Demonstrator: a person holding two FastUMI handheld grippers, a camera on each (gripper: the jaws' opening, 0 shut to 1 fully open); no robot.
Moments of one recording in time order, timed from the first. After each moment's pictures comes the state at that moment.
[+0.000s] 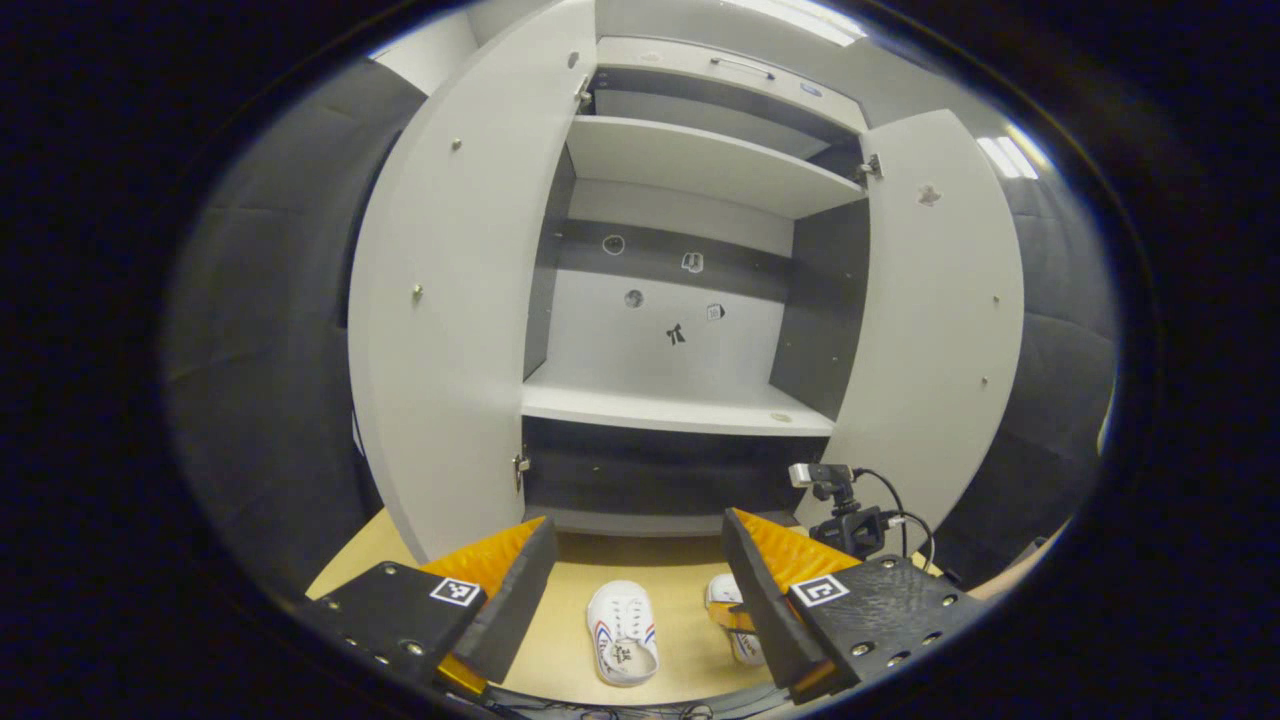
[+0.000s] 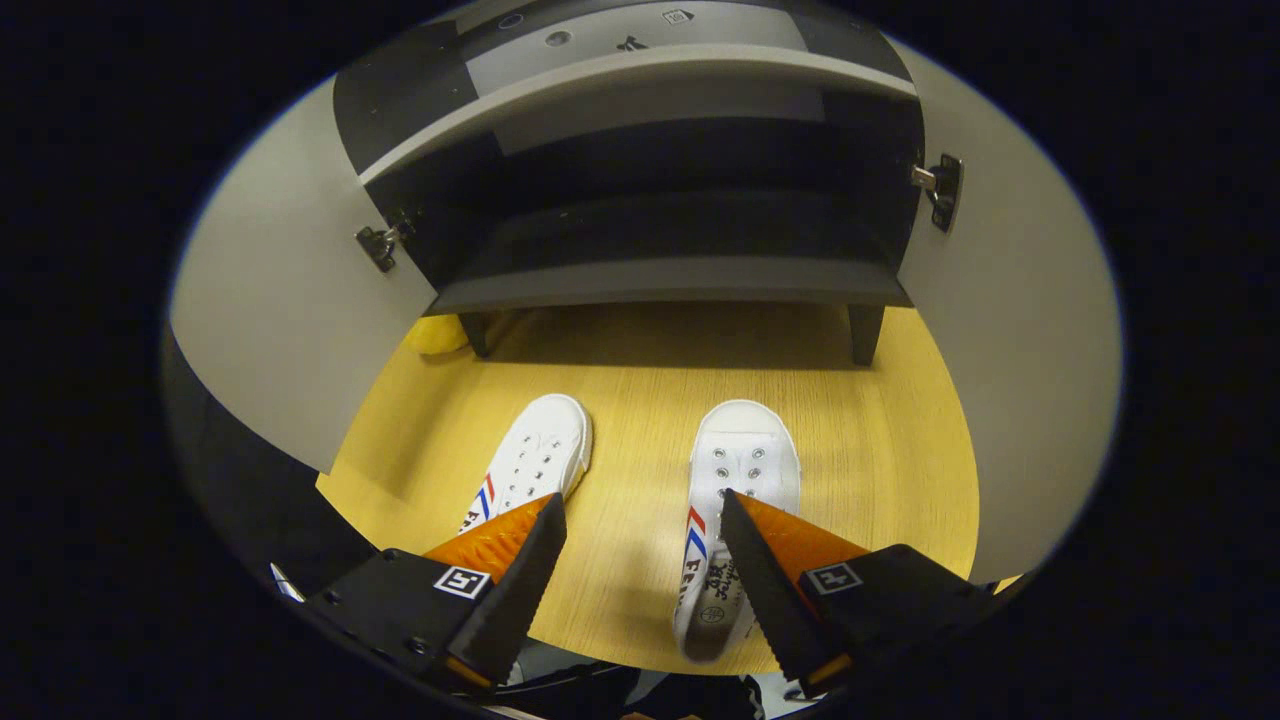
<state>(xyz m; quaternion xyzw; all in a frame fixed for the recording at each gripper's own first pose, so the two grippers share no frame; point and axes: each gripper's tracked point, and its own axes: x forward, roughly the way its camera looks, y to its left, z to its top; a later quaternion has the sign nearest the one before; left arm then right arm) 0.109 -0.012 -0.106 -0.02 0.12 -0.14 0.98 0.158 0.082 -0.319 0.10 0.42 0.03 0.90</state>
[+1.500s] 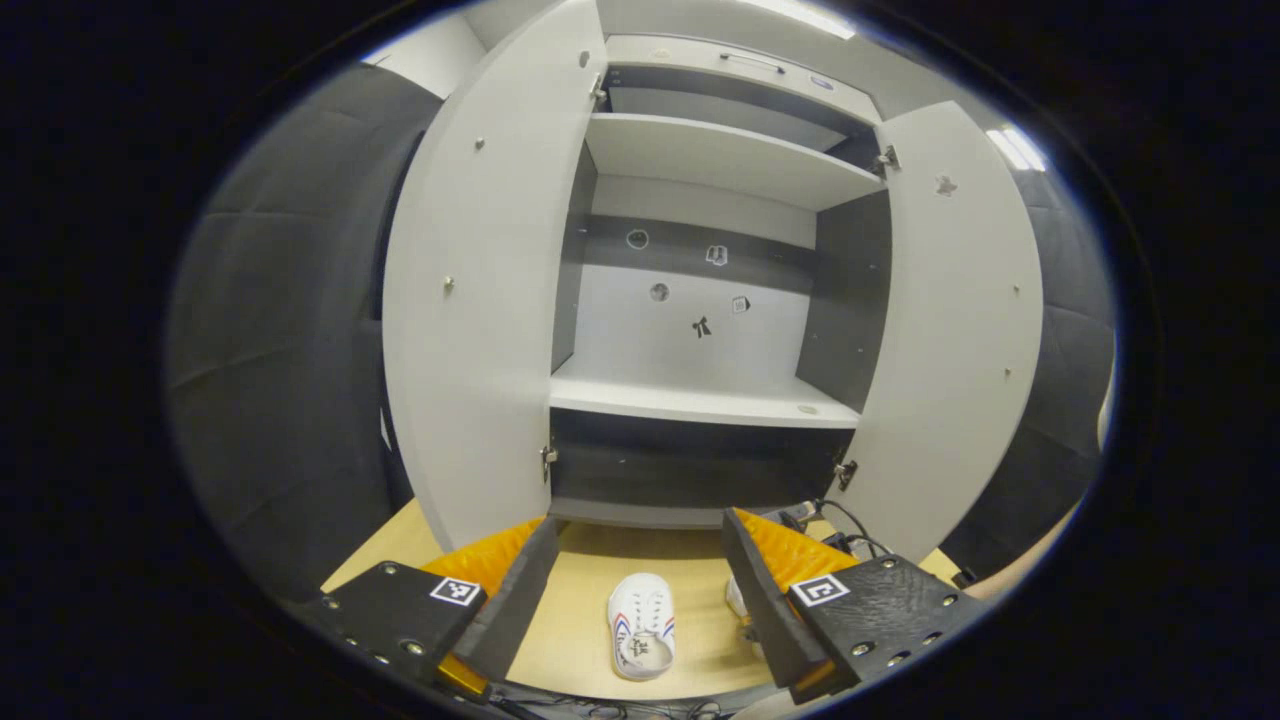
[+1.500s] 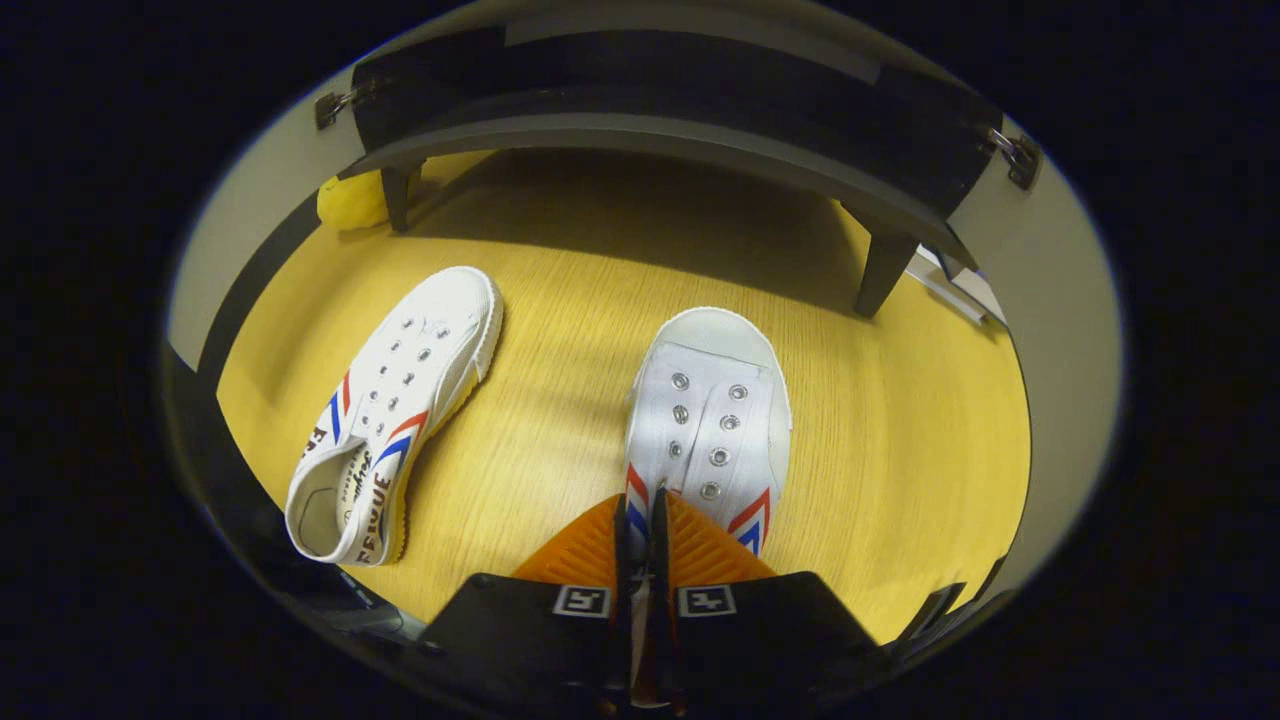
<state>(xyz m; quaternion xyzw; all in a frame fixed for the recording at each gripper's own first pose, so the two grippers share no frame) 0.102 0.005 -0.108 -0.01 0.12 -0.11 0.99 0.152 0.055 -0.400 -0.01 0.52 0.00 0.86</state>
